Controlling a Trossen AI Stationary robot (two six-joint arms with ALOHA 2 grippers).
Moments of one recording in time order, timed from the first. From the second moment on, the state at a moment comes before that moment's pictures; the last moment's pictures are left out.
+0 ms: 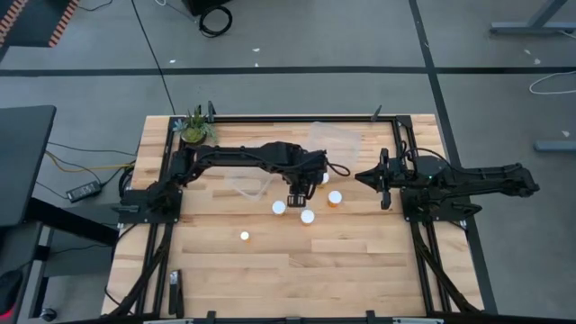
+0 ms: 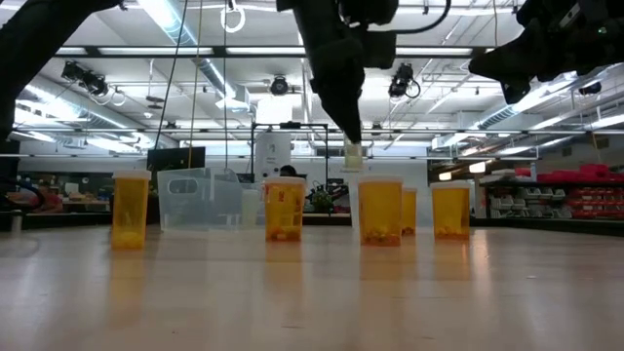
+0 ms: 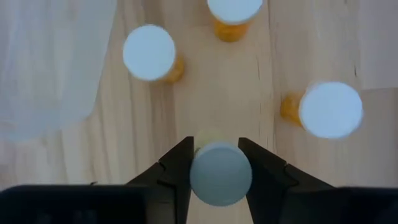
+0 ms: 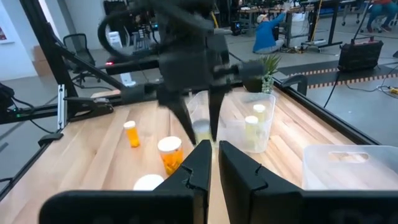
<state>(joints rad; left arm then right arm) 0.07 2.15 2.01 -1.05 -0.06 0.18 -0.01 0.34 0.26 -0.04 0.11 0.12</state>
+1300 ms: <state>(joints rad) 0.08 2.09 2.01 -1.45 -0.37 0.04 -0.01 0.34 0.26 -0.05 0.11 0.12</state>
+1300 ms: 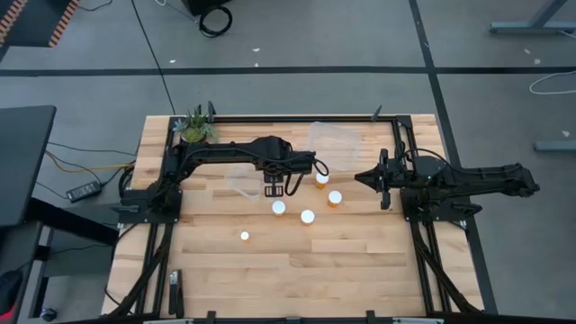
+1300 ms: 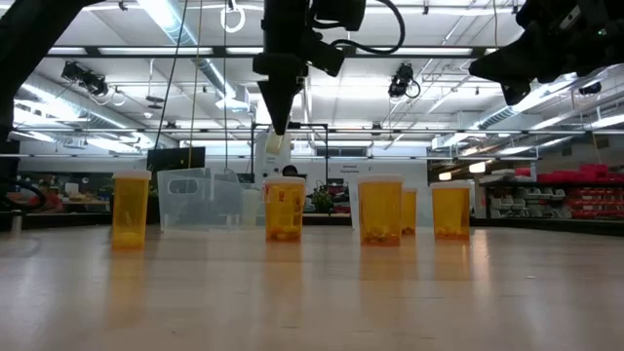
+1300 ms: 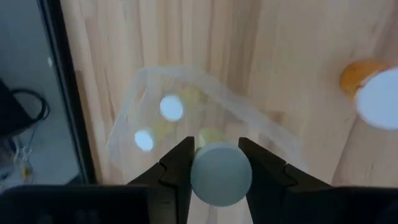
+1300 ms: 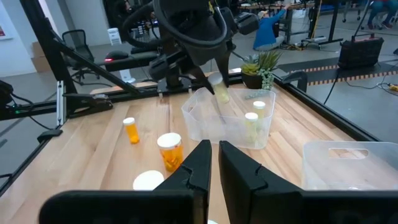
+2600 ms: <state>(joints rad) 0.27 1.75 1.32 -0.98 -0.18 -0.08 -0.01 0.34 0.26 -0.05 0.11 0.12</state>
